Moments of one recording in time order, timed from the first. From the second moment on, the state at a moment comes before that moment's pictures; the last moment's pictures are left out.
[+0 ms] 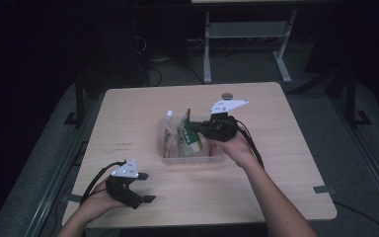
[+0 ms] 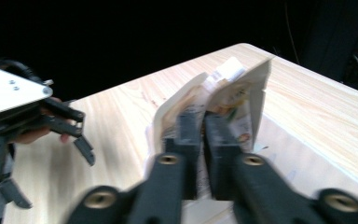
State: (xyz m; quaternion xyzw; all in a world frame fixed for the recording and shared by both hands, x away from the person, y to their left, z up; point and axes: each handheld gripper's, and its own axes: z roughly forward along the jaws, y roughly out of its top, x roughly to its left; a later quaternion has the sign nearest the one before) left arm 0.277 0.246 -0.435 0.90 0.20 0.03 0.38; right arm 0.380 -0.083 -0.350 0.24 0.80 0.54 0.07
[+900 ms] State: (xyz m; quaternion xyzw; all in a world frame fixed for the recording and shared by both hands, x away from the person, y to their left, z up) left arm 0.281 0.250 -0.429 0.90 0.22 0.04 0.38; right arm 0.368 -0.092 -0.339 0.25 0.81 0.53 0.07
